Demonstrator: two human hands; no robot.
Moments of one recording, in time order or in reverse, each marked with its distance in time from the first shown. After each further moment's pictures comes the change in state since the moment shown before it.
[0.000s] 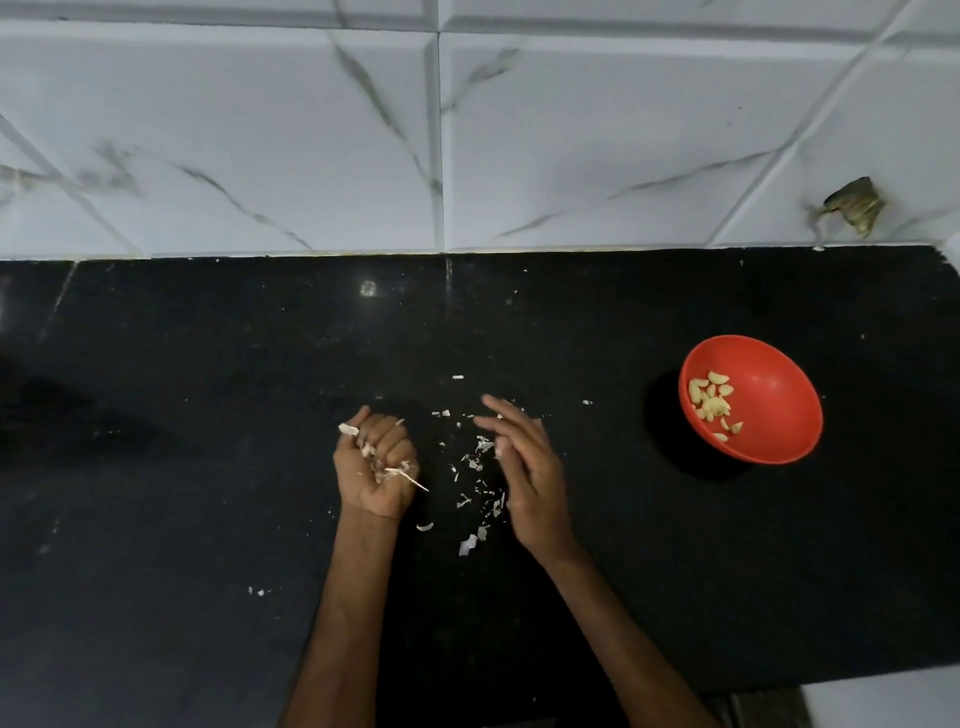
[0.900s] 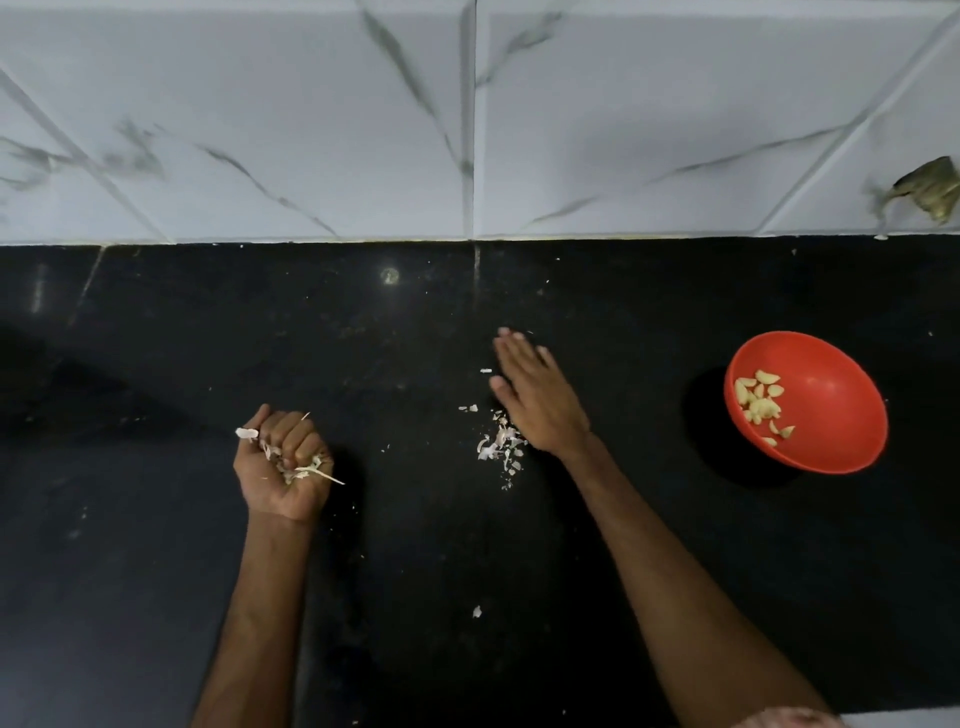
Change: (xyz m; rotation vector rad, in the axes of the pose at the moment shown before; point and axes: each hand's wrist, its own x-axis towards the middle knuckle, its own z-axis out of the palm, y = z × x) left_hand -0.017 0.088 -0.056 -0.330 -0.427 -0.054; right_hand 0.114 0.063 0.019 -0.812 -0.452 -0.102
